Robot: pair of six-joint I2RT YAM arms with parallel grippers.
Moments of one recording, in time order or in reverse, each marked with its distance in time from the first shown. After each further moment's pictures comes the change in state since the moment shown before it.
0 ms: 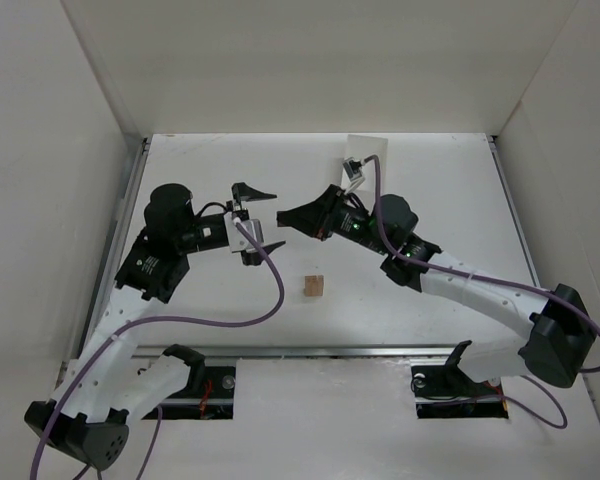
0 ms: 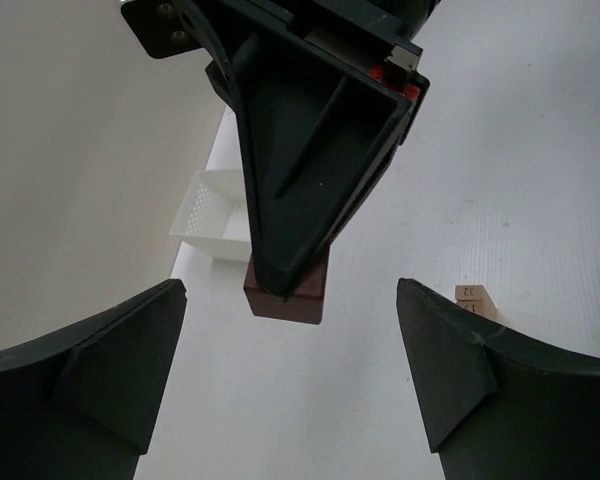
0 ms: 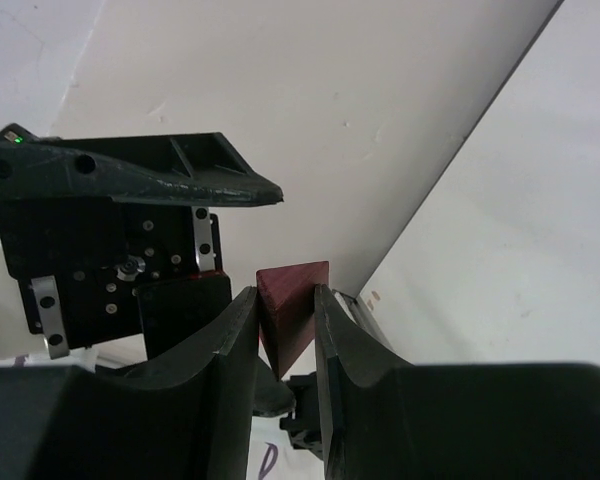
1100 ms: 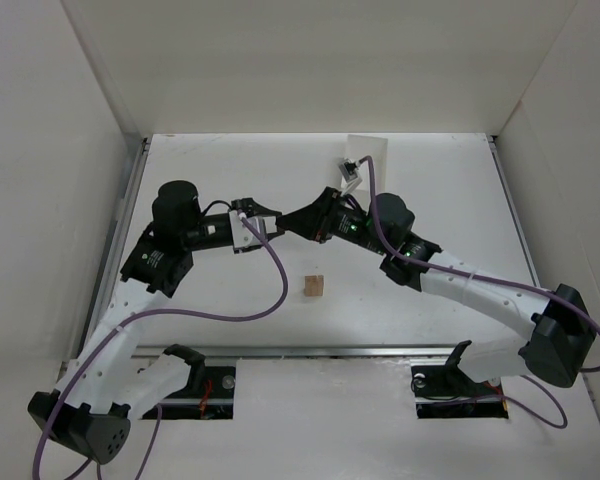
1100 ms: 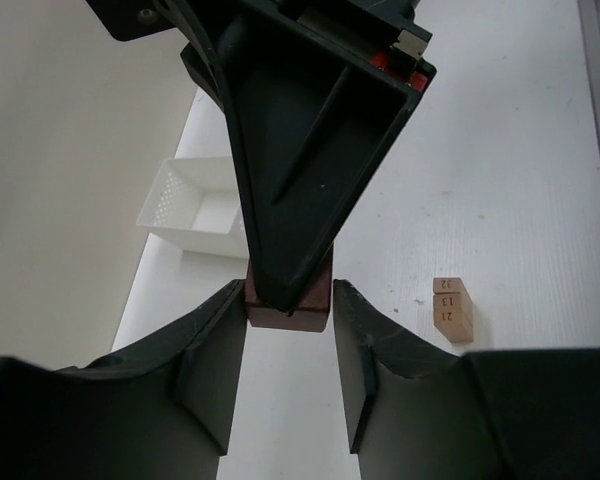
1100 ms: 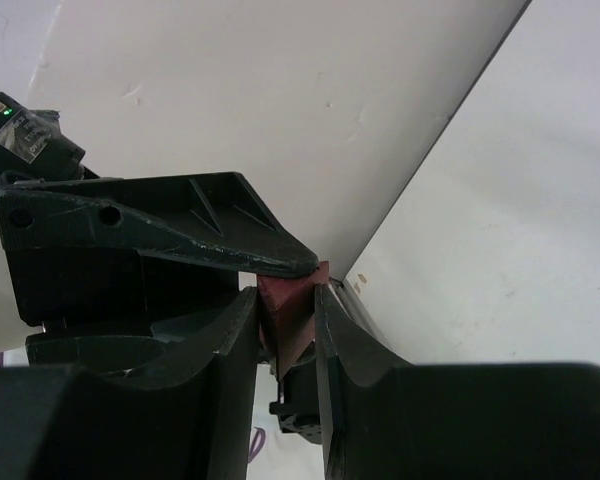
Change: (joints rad) left arm 0.000 0.041 0.000 -0.028 0.023 -0.013; right arm 0.015 0.000 0.023 -0.085 0.001 -0.031
